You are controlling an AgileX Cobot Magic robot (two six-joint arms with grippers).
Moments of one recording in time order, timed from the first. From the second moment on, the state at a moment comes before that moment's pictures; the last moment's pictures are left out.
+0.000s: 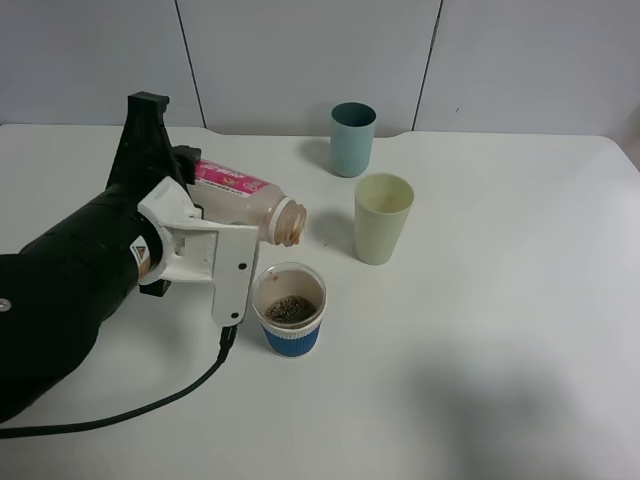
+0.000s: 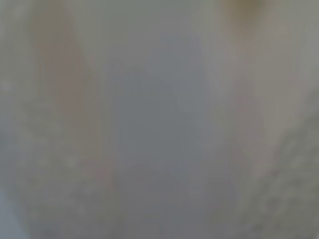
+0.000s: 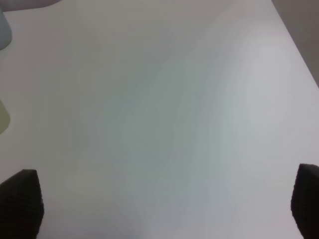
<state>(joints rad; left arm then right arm) -1.17 1.49 -0.52 1.70 0.96 -0.70 -0.01 0.00 -0.50 -0.07 1.07 0.08</state>
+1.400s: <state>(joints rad) -0.45 1.33 -0.52 1.51 0.02 -0.94 -0.01 0.00 -0.50 -0.07 1.07 0.08</state>
